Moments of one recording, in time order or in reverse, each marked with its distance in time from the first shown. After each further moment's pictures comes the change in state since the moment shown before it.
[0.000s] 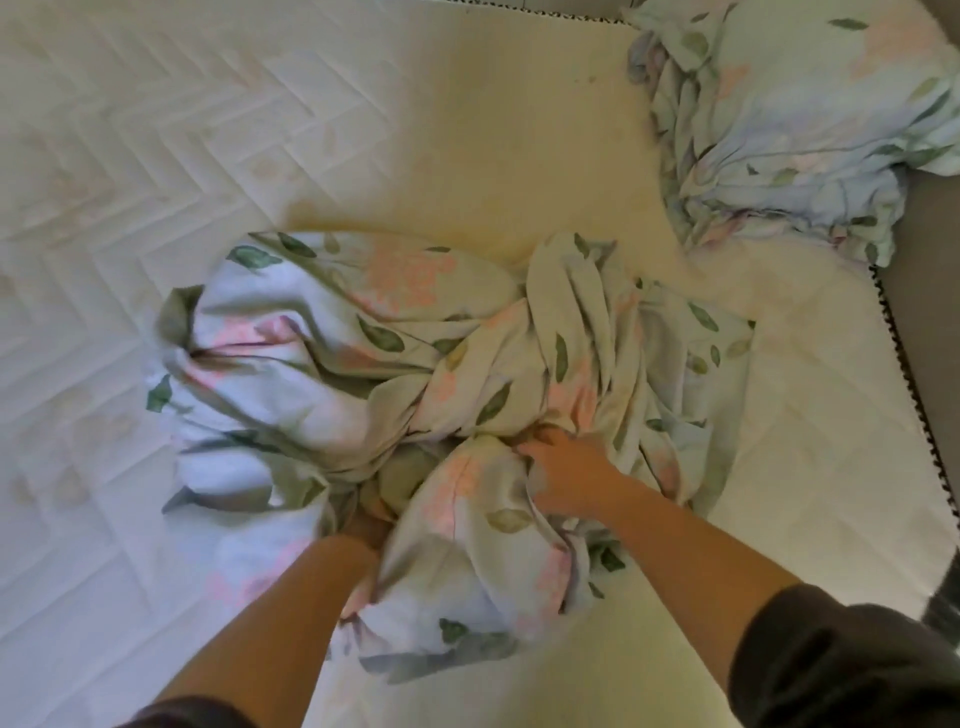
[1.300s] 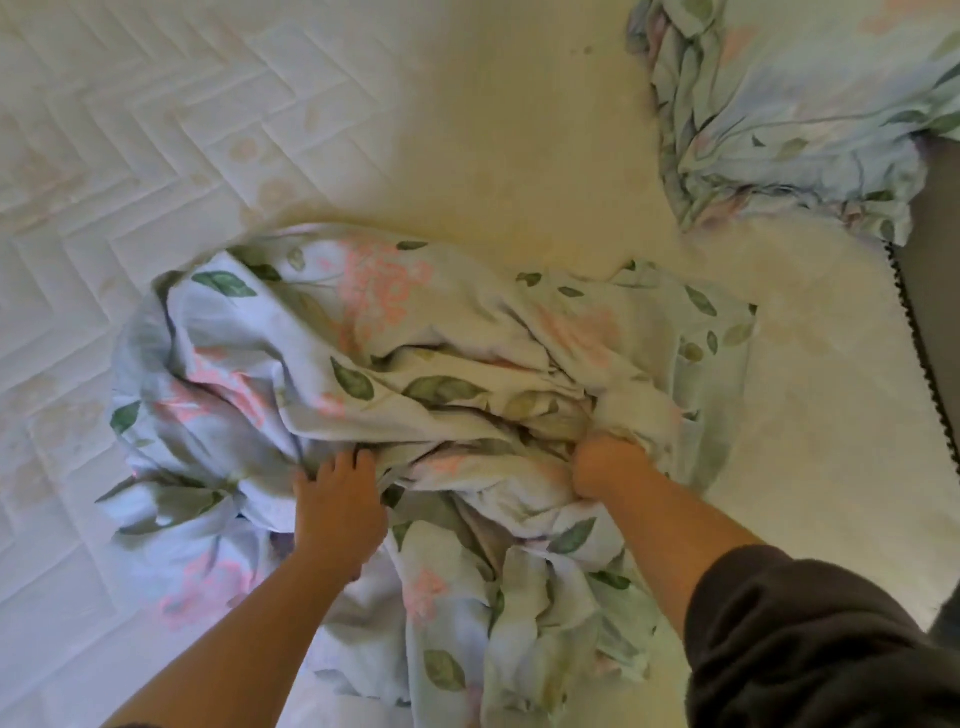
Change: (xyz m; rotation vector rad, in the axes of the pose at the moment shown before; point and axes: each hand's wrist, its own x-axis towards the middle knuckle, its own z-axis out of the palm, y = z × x) left_hand 0.030 0.025 0.015 -0.003 0.908 -0.171; right_hand 0.003 0.046 -0.006 -0.137 -0.256 0.382
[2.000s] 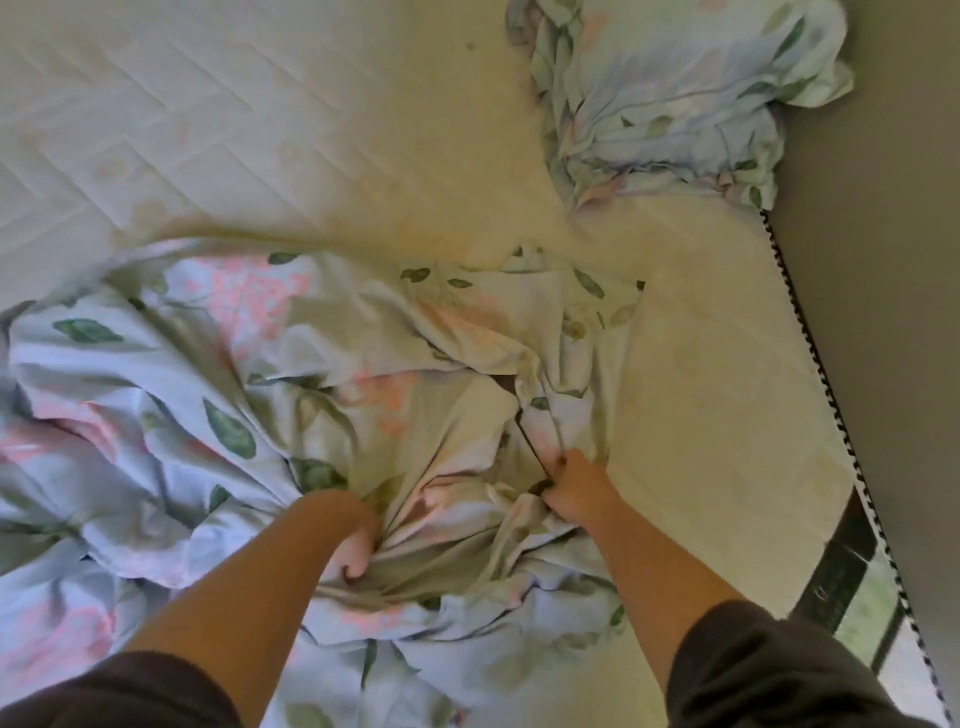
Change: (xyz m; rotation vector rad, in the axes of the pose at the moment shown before) left_hand 0.027 0.125 -0.024 0.364 -1.012 0.414; right_hand 0.012 0.111 0.091 0.570 0.140 0.123
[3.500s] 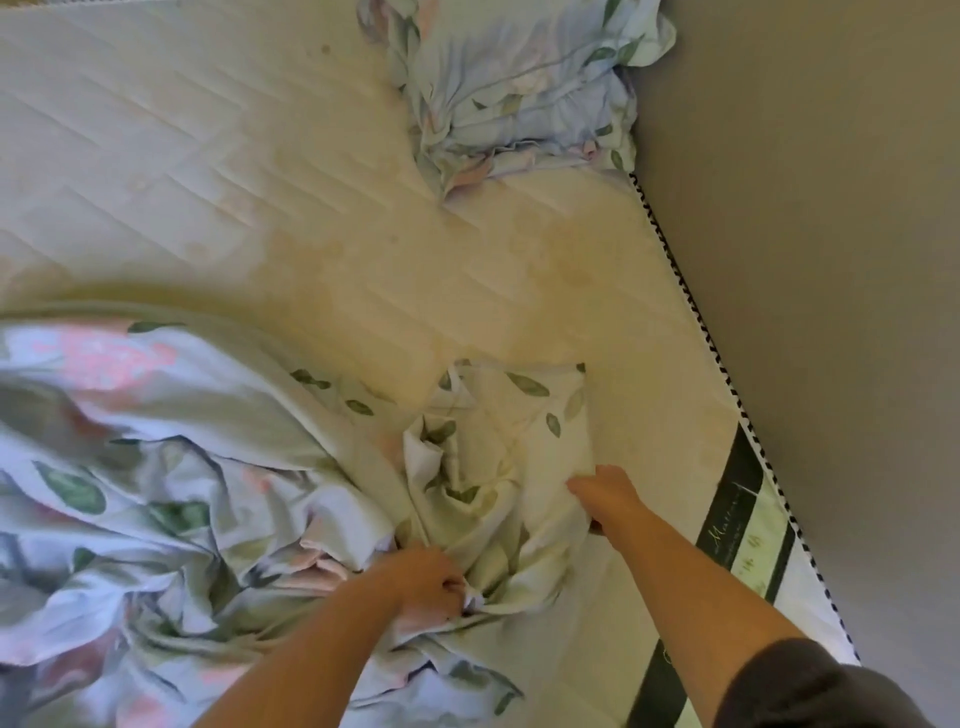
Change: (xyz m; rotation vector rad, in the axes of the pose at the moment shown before) left_hand 0.009 0.188 -0.008 -0.269 0.304 0.342; right_hand -0.011 0.162 -0.015 1.100 0.052 0.354
